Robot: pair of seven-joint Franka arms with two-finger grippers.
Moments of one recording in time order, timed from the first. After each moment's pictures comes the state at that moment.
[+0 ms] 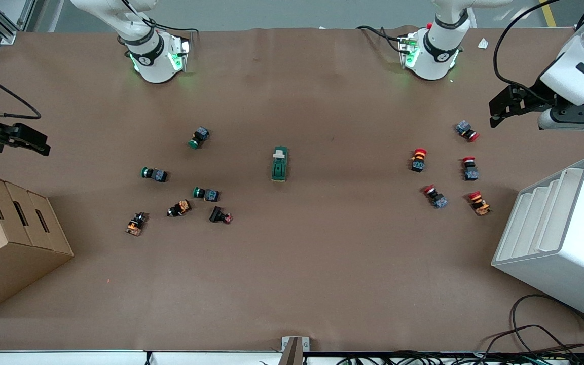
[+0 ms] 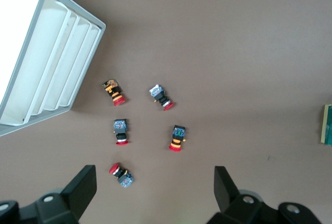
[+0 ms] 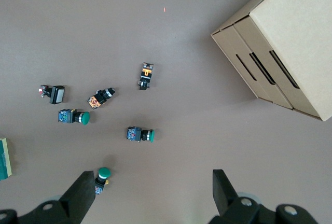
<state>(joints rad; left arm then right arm) -0.05 -0.05 -0.11 -1.59 0.00 1.55 -0.08 0.00 0.11 0.00 -1.42 -0.05 1.47 0.07</state>
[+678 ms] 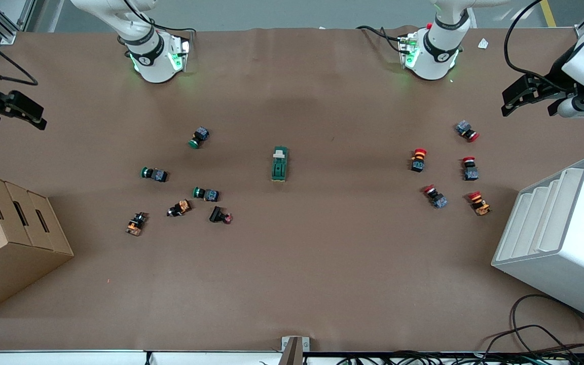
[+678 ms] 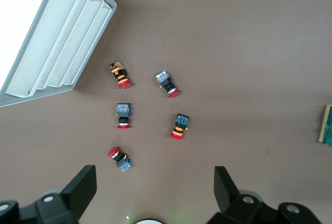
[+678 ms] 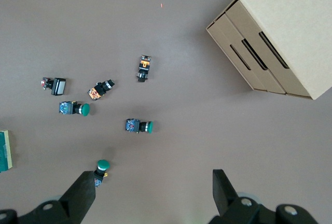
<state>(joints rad) 0.00 -0.11 -0.11 -1.65 -0.02 1.53 -0.12 0.00 -0.10 -0.01 -1.62 -0.05 1.53 0.07</state>
